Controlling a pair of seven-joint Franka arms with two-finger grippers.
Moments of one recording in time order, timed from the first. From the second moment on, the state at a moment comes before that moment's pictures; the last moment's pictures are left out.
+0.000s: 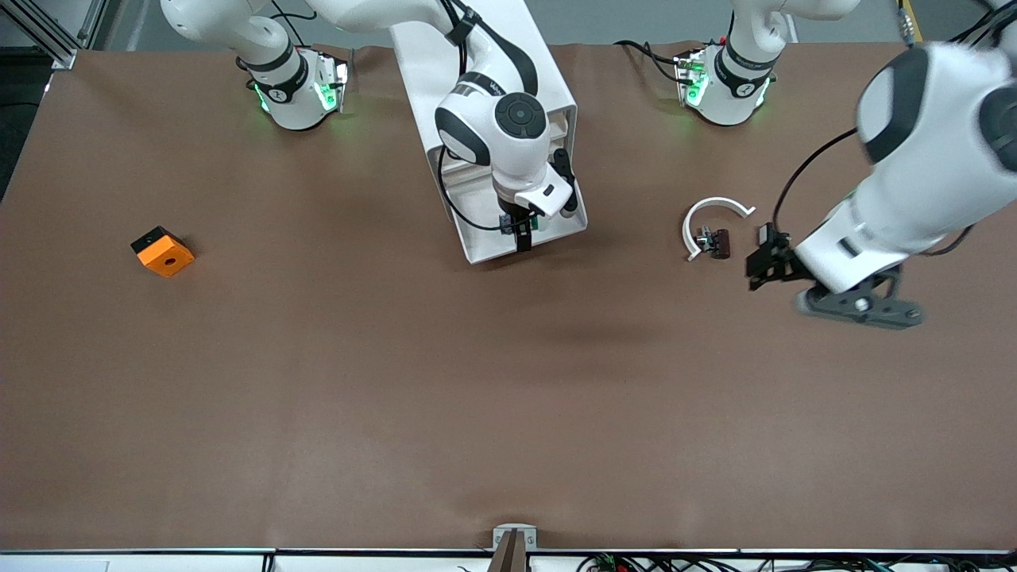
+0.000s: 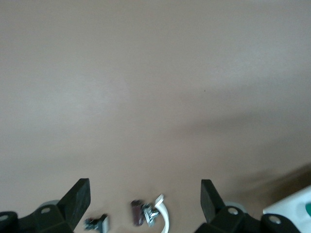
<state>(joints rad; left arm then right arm) -0.34 0.23 0.12 -1.60 -0.06 1.87 -0.06 0.86 0.54 0.06 -1.59 -0.03 2.07 -0.77</state>
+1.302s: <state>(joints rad) -0.57 0.57 -0.11 -1.77 -0.06 2.31 -0.66 0.27 0.33 0.05 -1.45 -0.03 1.56 -0.78</state>
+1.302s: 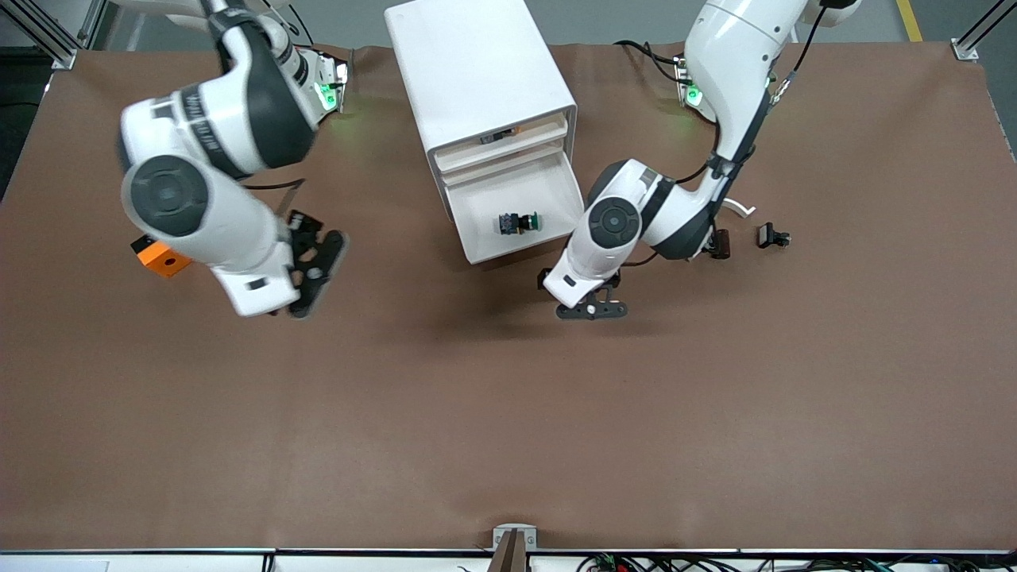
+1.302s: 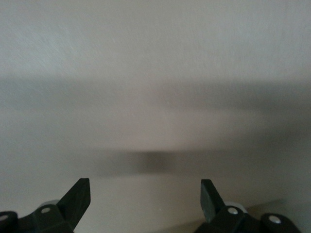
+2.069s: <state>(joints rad) -0.63 0.58 -0.19 -1.79 -0.13 2.29 -0.86 -0.01 0.29 0.05 -1.34 -0.03 1.45 -0.74</state>
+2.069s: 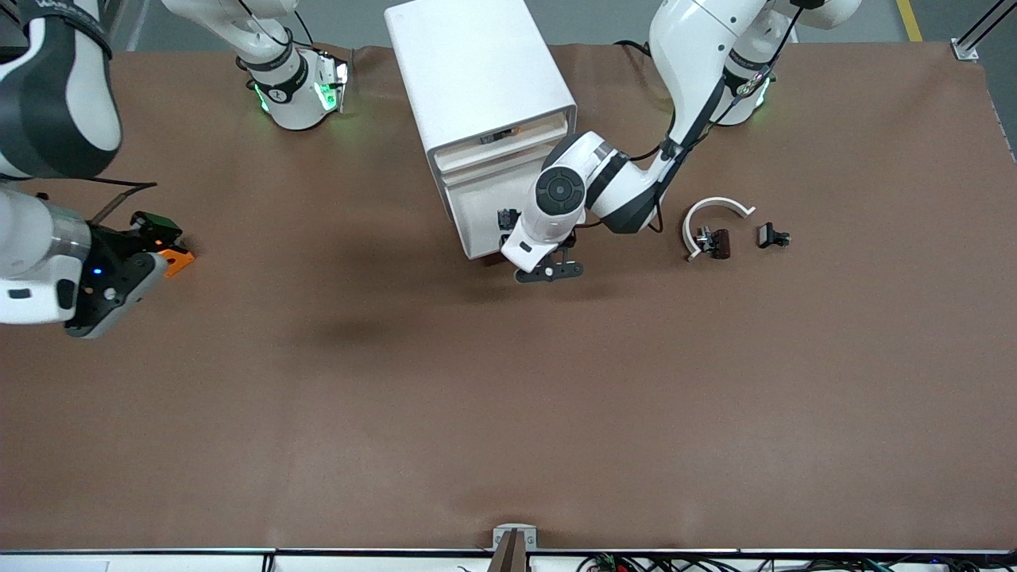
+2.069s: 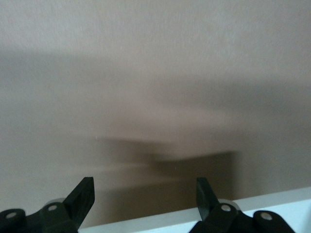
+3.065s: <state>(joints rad) -0.63 0.58 -0.29 -1.80 -0.35 2.14 -0.93 -0.08 0.10 0.05 -1.44 -0.03 1.53 -0.07</state>
